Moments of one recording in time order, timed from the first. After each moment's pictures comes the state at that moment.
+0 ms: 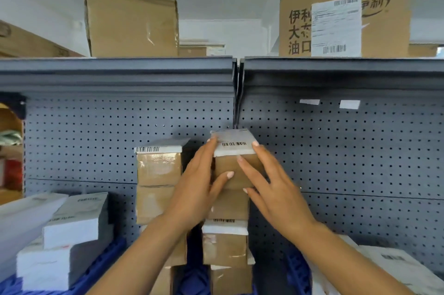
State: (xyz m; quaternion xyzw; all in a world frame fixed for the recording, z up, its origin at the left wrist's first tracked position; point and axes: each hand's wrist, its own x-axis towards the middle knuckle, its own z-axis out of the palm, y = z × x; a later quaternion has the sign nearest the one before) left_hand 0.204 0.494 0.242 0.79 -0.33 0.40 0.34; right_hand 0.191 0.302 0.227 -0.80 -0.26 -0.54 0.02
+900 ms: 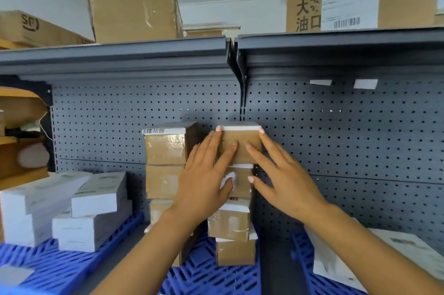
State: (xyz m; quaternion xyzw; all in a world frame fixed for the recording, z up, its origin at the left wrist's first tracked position) left_hand 0.202 0.486 0.213 0.83 -0.27 0.48 0.07; right_hand 0.185 0.280 0.223 -0.87 -0.26 -0.41 0.06
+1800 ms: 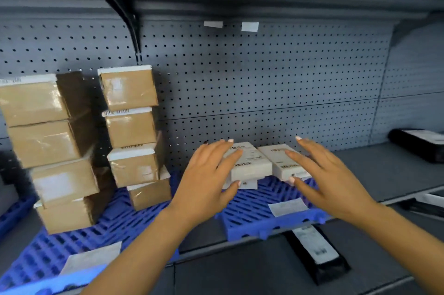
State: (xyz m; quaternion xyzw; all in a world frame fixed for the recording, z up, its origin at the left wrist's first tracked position) left_hand 0.132 0.346 0.123 0.77 -0.50 0.37 0.13; right_hand 0.002 0.093 0.111 -0.93 -0.03 -0.36 -0.03
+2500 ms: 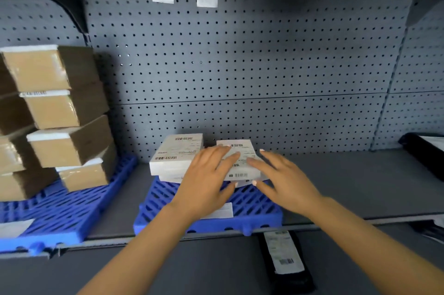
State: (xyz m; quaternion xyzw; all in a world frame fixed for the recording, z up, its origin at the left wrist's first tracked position) left_hand 0.103 0.159 0.079 0.84 -0.43 0.33 0.11; right_hand 0.056 -0.063 0.065 -0.97 -0.11 -0.21 0.07
